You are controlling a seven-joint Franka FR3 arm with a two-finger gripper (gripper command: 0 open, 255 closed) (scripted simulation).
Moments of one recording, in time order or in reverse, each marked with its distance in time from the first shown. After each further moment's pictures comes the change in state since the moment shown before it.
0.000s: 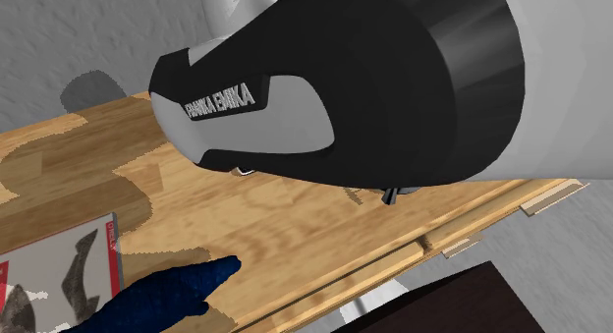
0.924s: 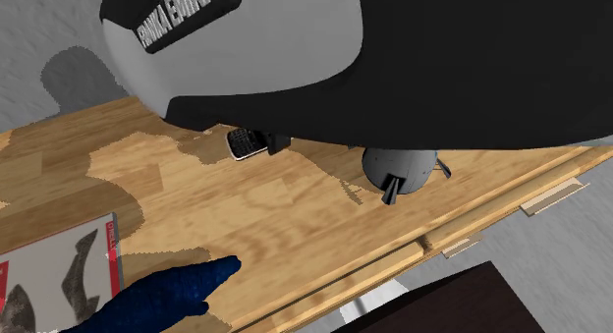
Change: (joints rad) arm -0.012 -0.069 0.011 0.057 0.043 -0.121 -0.029
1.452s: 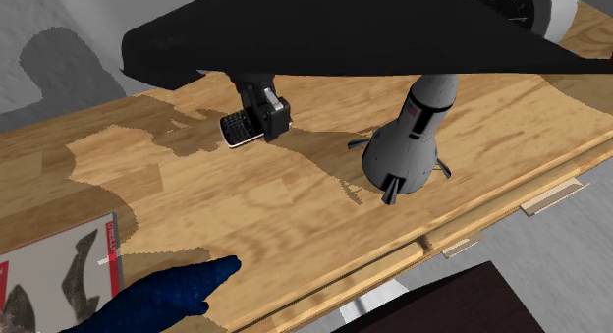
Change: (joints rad) arm -0.005 -0.052 0.005 0.048 0.028 -0.095 -0.015
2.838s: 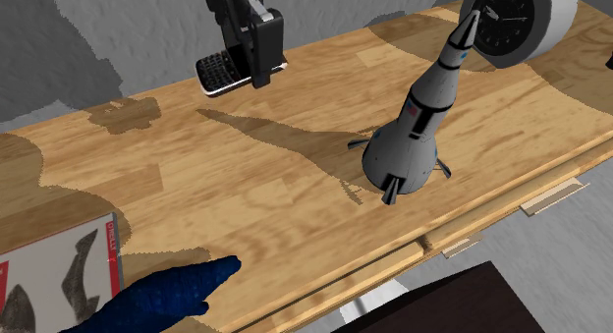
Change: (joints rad) arm -0.005 -0.058 0.002 0.221 0.029 -0.273 -0.014
